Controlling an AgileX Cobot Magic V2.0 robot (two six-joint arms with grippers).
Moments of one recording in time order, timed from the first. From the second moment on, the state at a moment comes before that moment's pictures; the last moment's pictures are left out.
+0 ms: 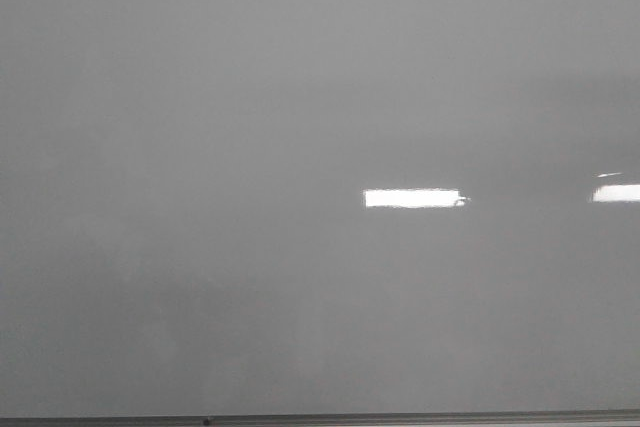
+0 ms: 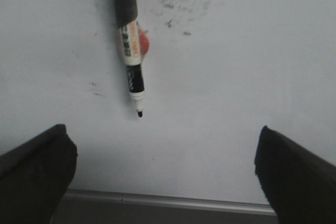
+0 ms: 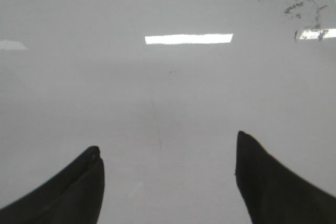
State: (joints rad) left arm 0.08 0.79 -0.42 -0.10 0.34 0.04; right arm -0.04 0.31 -0.35 0.03 0.38 0.04
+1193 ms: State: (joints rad) left arm 0.15 1.50 -0.57 -0.09 -0.11 0.04; right arm -0.03 0.31 -0.35 0.03 0.38 0.04
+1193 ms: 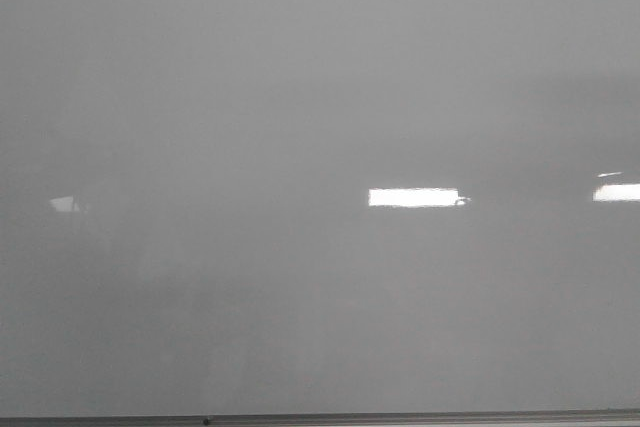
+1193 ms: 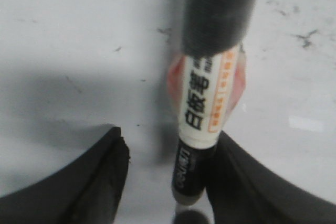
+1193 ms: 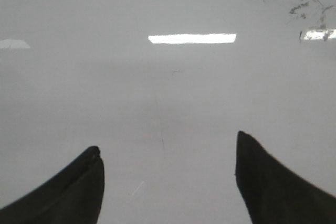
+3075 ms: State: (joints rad) left arm -1.02 1.04 -0.70 -0.17 0.57 0.51; right arm 0.68 1.09 -0.99 0.55 1.03 -0.69
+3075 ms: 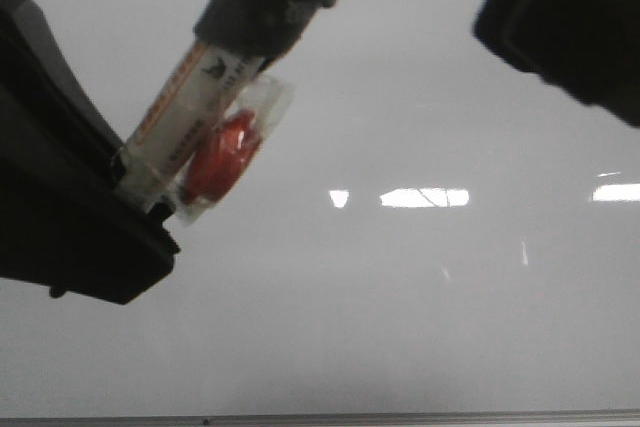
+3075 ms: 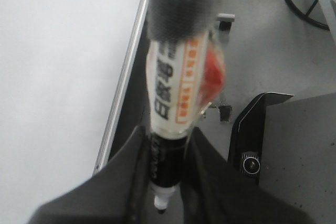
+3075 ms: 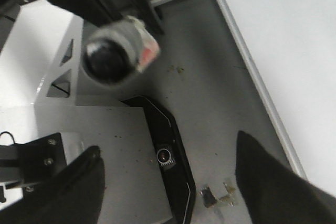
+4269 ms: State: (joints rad) left arm -1.02 1.04 -0.69 -0.17 0.56 0.49; right arm 0.79 1.33 -1.14 0.56 1.02 -0.75
